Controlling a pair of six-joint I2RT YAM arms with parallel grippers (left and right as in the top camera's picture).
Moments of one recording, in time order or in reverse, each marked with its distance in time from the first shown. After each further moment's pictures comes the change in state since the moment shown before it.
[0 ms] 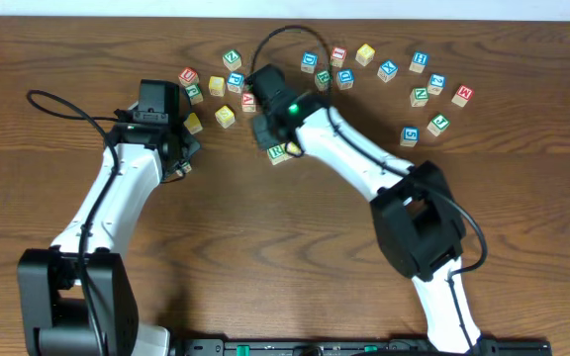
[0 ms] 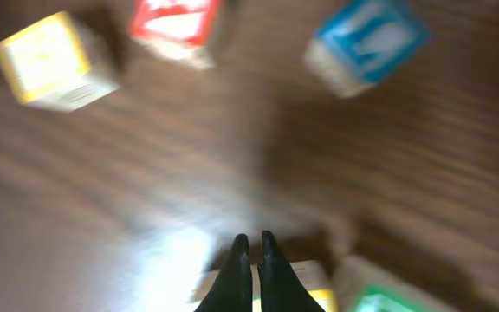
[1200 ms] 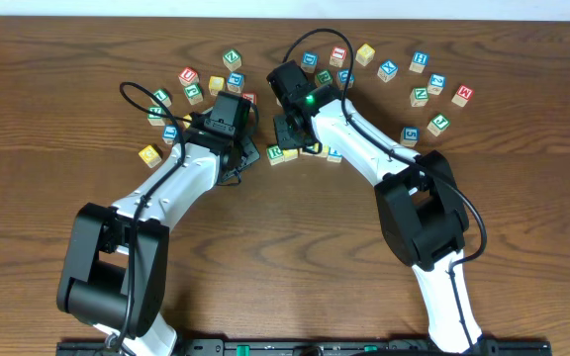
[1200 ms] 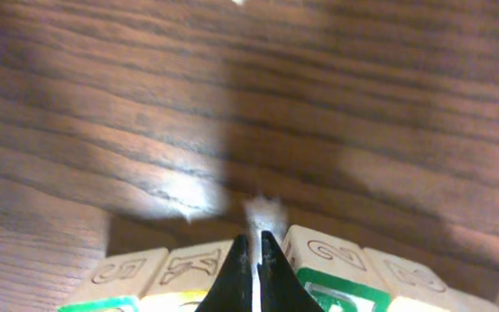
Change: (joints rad) left arm -0.243 0.144 -0.017 0.168 0.098 -0.055; right arm -0.063 0.039 0.000 -0.127 -0.015 0.103
